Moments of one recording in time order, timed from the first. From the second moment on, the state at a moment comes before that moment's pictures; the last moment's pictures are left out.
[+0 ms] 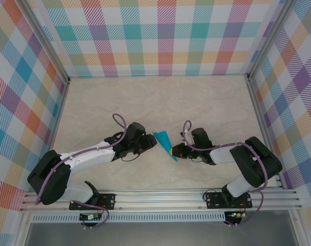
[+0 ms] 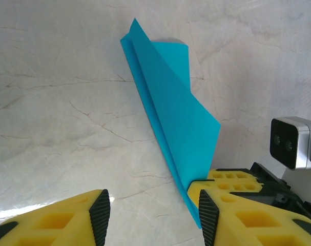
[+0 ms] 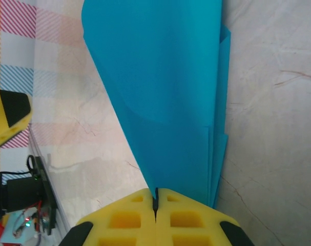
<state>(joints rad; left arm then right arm) -0.77 1.37 0.73 -0.19 0.07 -1.13 0.52 1.55 0.39 0.42 -0.66 0.71</state>
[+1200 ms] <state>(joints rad) -0.79 1.79 0.86 0.20 0.25 -1.12 0.42 1.65 0.36 0.55 -0.78 0.89</state>
